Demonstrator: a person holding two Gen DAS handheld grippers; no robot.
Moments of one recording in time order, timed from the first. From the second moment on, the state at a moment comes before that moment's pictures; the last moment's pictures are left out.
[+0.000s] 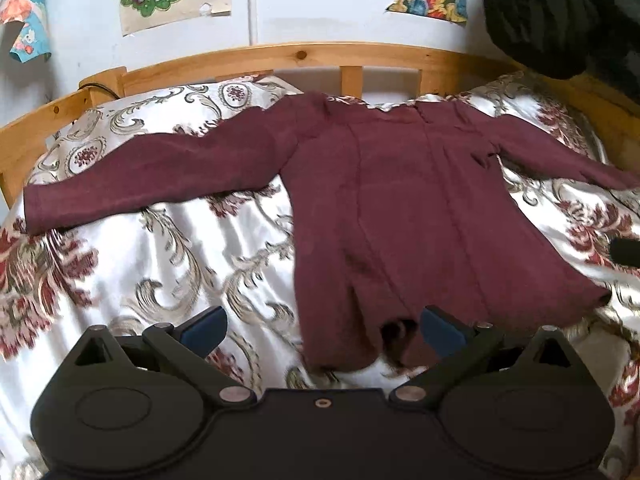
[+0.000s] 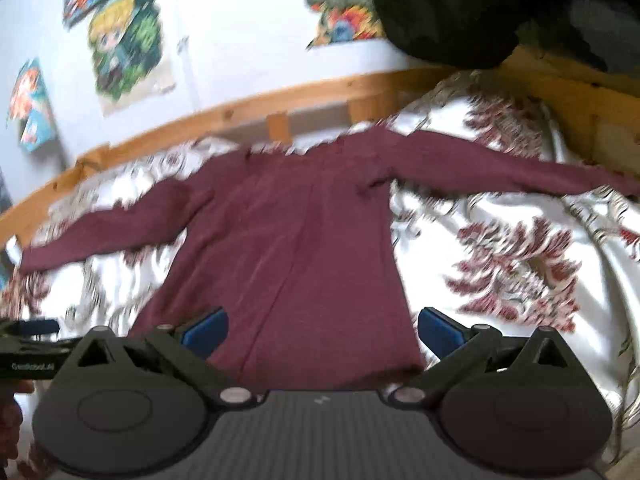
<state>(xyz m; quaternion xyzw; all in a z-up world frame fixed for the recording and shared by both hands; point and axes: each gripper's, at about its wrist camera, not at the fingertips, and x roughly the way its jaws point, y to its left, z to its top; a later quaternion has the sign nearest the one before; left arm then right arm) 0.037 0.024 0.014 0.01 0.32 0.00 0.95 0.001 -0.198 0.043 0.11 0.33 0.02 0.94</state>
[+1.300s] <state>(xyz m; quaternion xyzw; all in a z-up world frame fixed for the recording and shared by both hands) 0.095 -0.040 0.049 0.03 0.37 -0.13 0.92 0.208 -0.482 0.016 -0.06 0.46 -0.15 0.87</state>
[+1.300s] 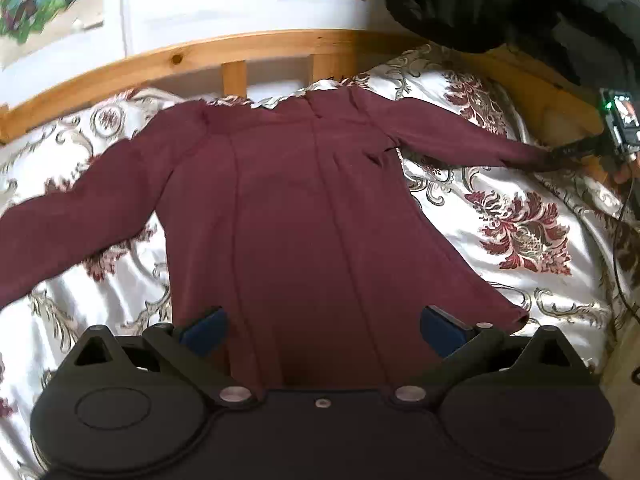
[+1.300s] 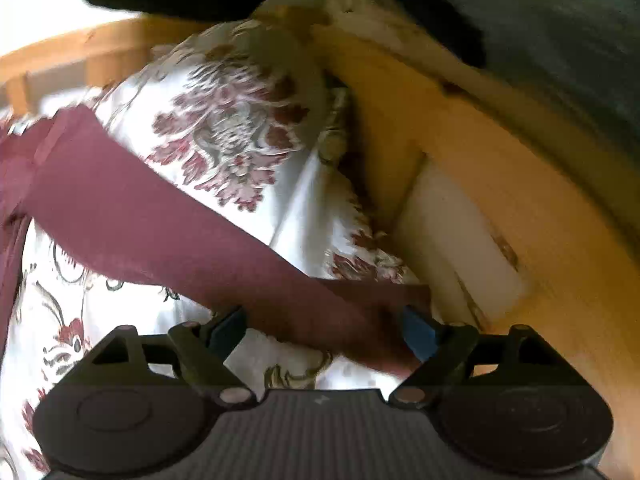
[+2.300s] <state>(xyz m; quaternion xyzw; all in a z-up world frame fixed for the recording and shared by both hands) 0.082 -0.002 0.061 -0.06 0.35 -0.11 0.93 0.205 -0.348 0.146 0.02 0.46 0.15 0.88</state>
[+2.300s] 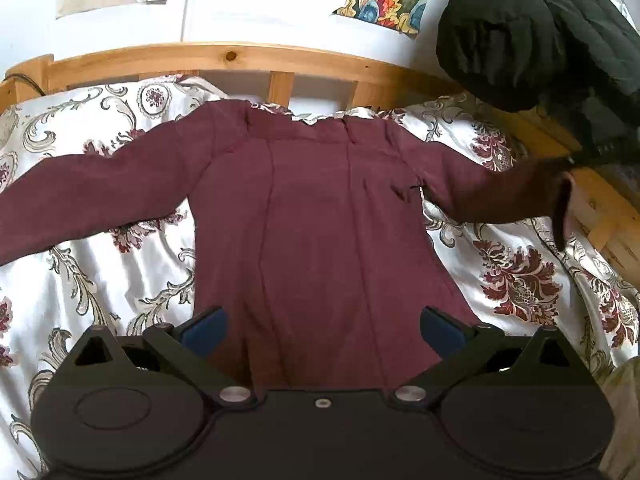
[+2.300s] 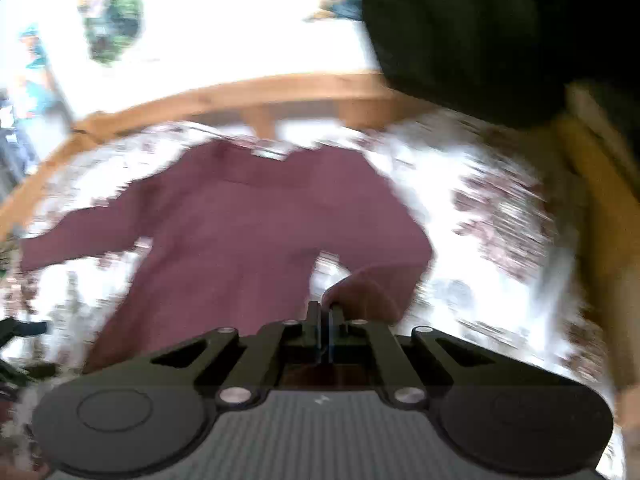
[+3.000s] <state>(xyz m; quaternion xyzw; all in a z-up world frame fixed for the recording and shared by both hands) 0.088 0.014 0.049 -0.06 0.37 -0.06 0.92 0.233 -0.147 0.029 0.03 0.40 0.28 0.87</state>
